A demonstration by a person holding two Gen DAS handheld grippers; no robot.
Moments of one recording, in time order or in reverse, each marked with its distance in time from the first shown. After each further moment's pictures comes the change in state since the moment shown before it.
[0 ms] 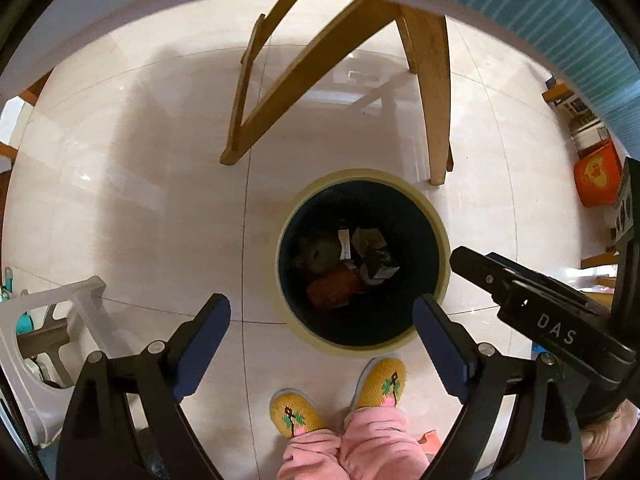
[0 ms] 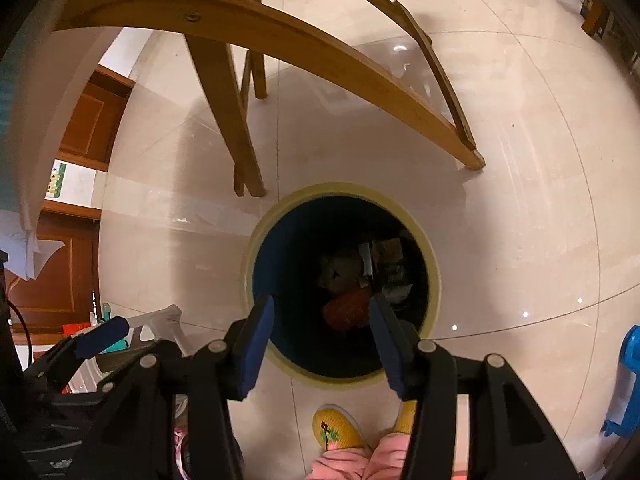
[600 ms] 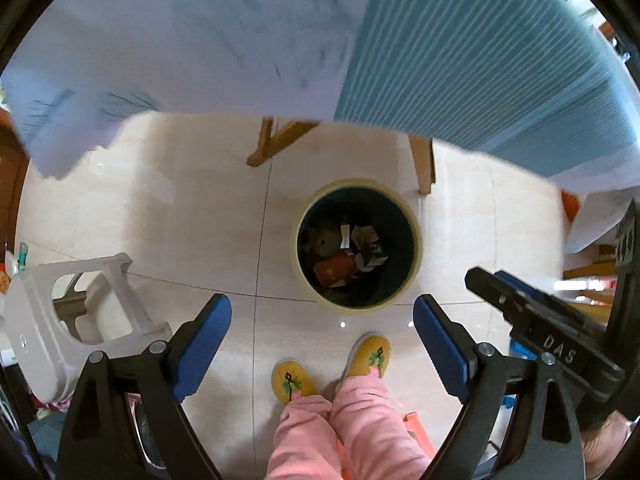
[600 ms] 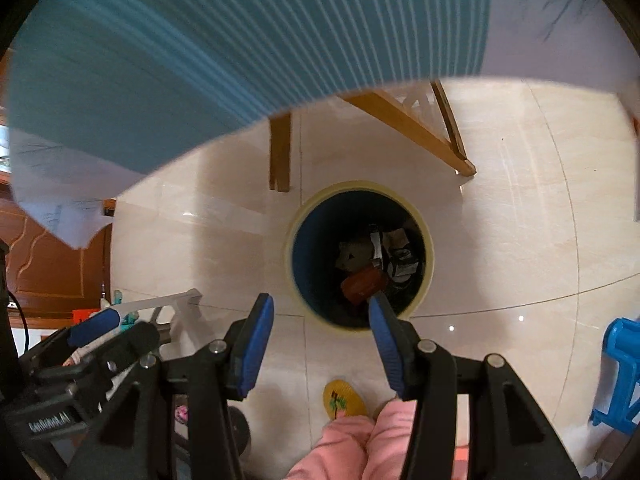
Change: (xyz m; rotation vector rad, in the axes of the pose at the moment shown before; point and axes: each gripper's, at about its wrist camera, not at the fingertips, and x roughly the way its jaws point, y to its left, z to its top) left arm -0.138 0.025 -0.025 -0.068 -0.023 -0.002; right arm -0.113 0.038 -0.027 -0.035 -0.011 0.017
